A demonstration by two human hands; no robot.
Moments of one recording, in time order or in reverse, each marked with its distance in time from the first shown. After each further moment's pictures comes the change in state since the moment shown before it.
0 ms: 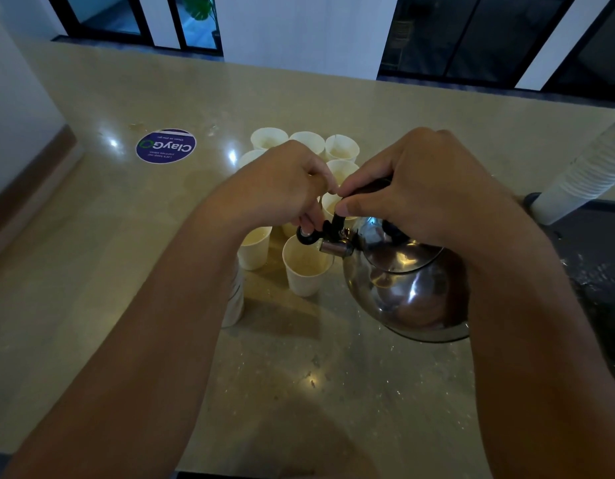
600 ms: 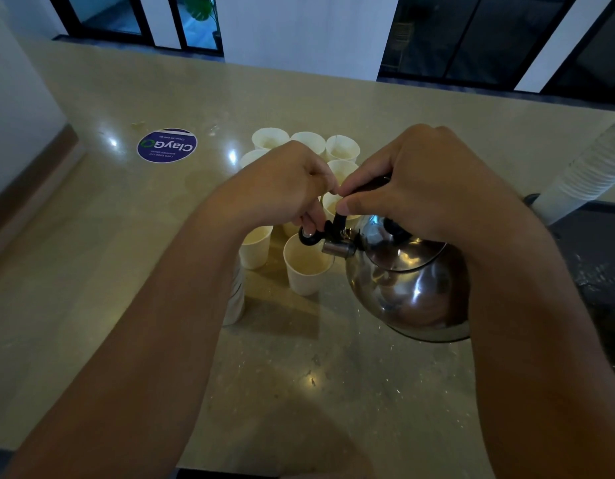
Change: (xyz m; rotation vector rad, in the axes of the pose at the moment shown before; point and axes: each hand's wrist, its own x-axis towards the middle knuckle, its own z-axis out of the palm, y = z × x) left_hand 0.000 -0.002 0.000 -0.073 -0.023 -0.004; right_hand 0.001 -0.003 -0.003 -0.011 -0.028 0.006
